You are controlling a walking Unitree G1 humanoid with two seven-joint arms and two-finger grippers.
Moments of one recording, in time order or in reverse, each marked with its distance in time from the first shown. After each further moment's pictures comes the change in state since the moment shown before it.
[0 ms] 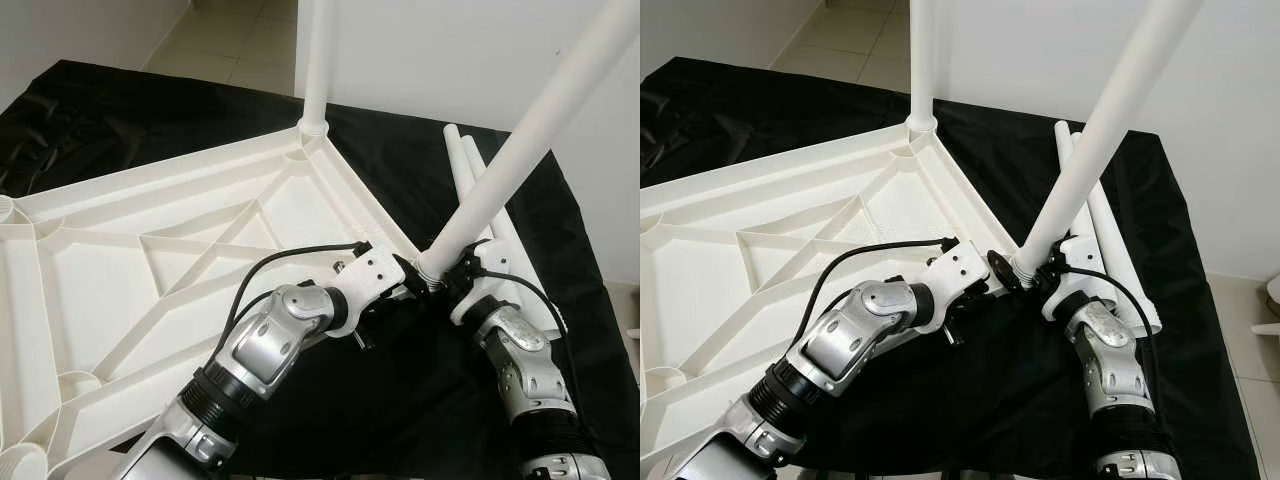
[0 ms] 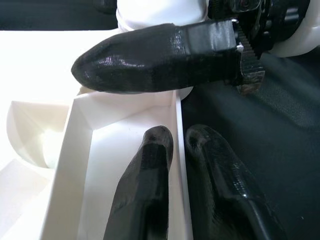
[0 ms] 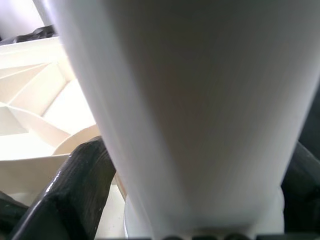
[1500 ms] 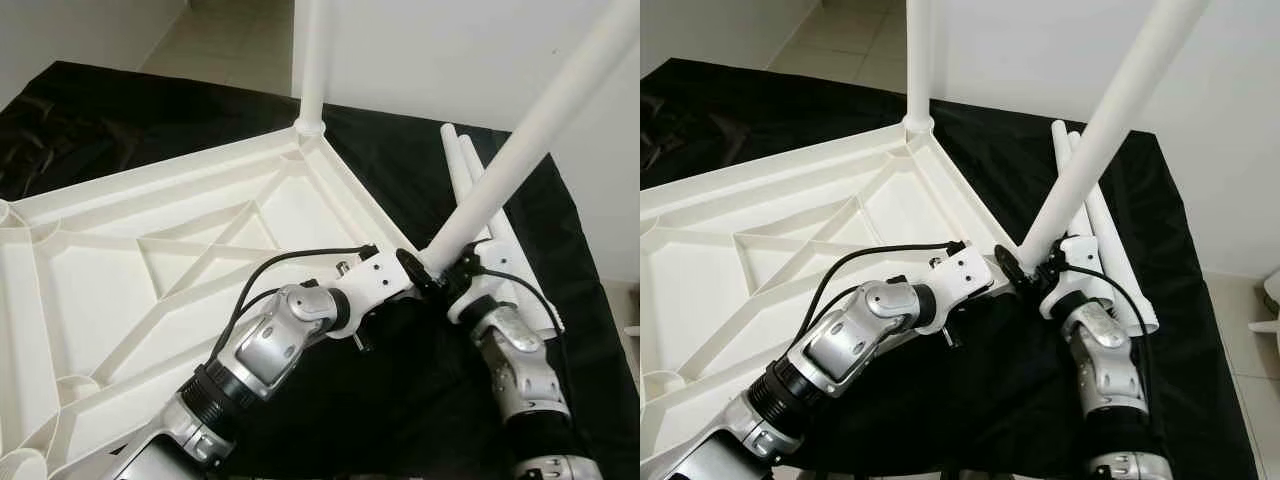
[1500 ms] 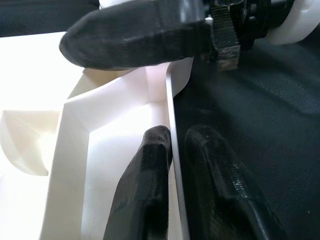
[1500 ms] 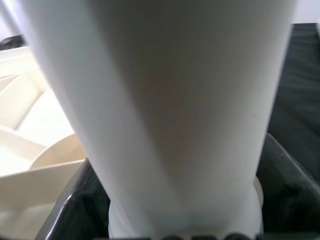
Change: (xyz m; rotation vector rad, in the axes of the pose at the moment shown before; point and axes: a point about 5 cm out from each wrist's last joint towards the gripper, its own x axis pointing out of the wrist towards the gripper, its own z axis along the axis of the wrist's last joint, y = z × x) left arm -0.002 -0.003 -0.004 0.056 0.066 0.001; right arm 0.004 0.006 -0.001 0.029 -0.015 -0.149
